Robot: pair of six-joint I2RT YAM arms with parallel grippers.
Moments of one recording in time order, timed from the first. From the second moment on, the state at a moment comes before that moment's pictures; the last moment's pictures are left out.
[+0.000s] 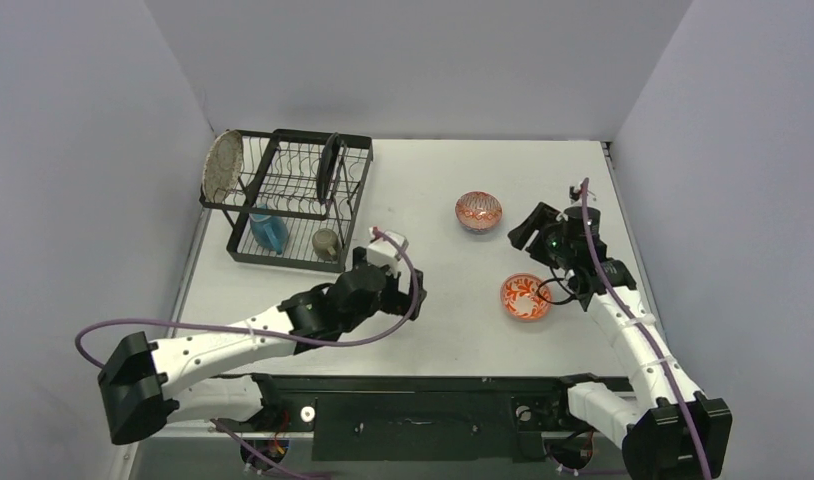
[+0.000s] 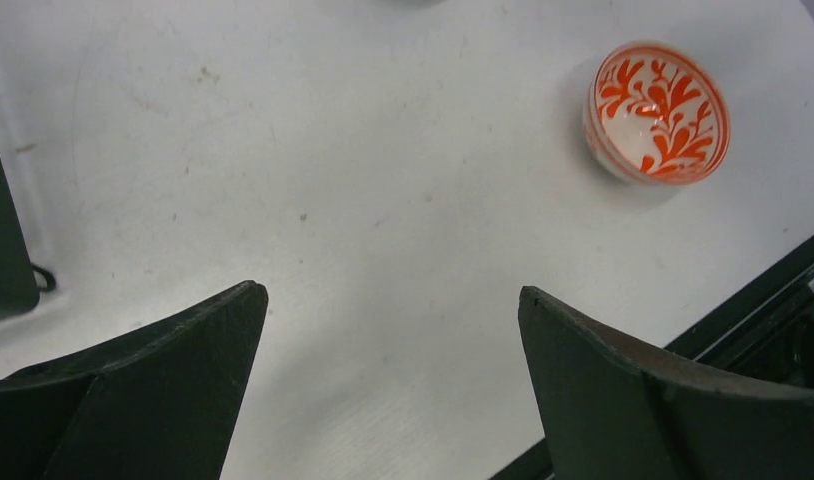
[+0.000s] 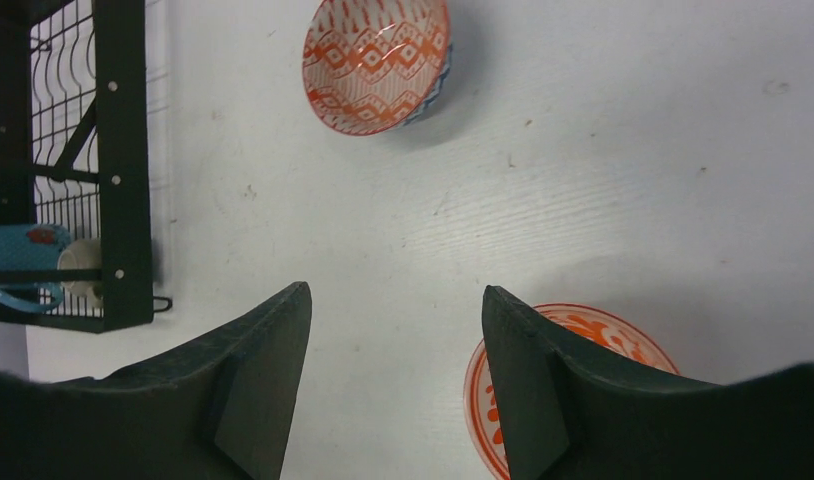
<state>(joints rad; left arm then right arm) -1.08 1.08 0.71 -0.12 -0.39 -0.46 0.16 1.02 0.80 -0.38 -0.07 0.59</state>
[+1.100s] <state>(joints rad) -0.78 1.19 1.11 -0.35 0.11 -0.42 0.16 1.88 1.23 -0.26 -0.07 0.56</state>
